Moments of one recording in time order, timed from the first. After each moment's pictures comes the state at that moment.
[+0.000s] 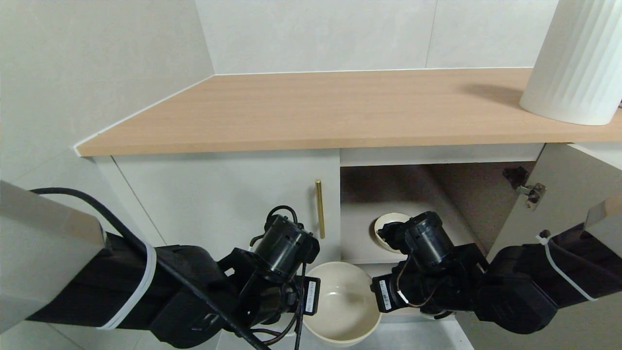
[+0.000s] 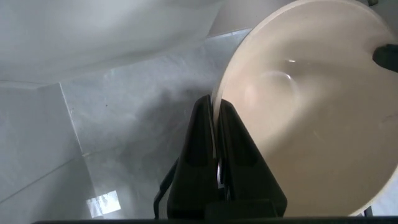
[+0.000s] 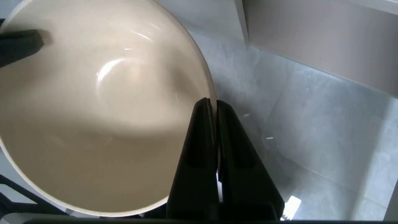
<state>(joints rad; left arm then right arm) -0.74 1.92 -0.89 -0.10 0.26 -0.48 0.71 1.97 -0.89 -0.30 -0.02 0.36</state>
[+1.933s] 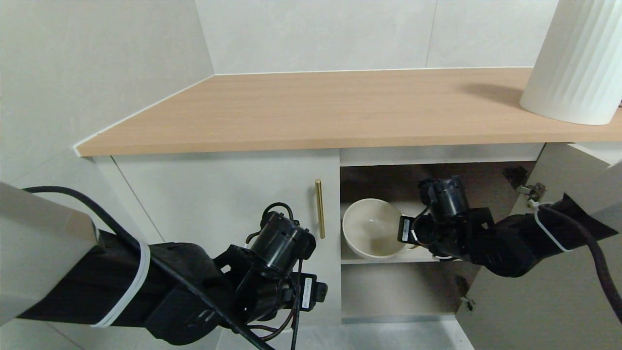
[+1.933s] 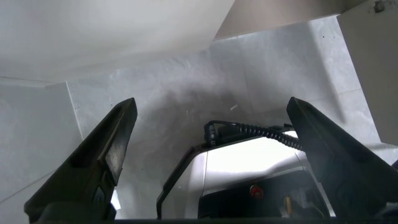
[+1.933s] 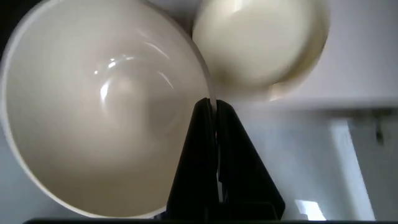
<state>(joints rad) -0.74 1.91 -0.90 -0.09 0.26 -0.48 0.50 2.06 -1.02 -0.45 -0.24 0.48</state>
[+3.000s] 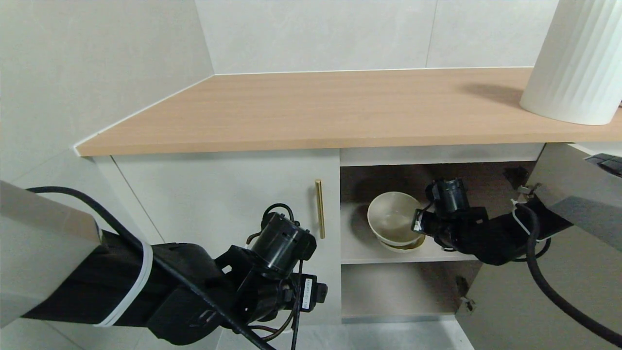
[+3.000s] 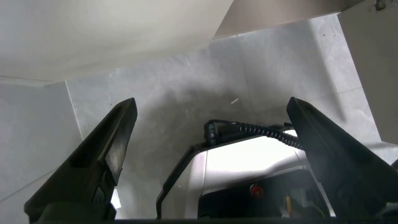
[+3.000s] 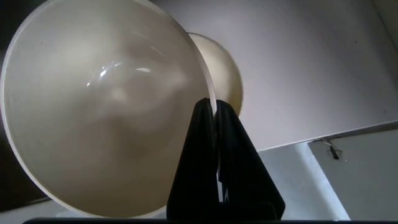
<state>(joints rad) -0.74 1.92 -0.90 -0.09 0.26 -0.48 0.38 2.19 -1.11 -0.50 -0.38 0.50</state>
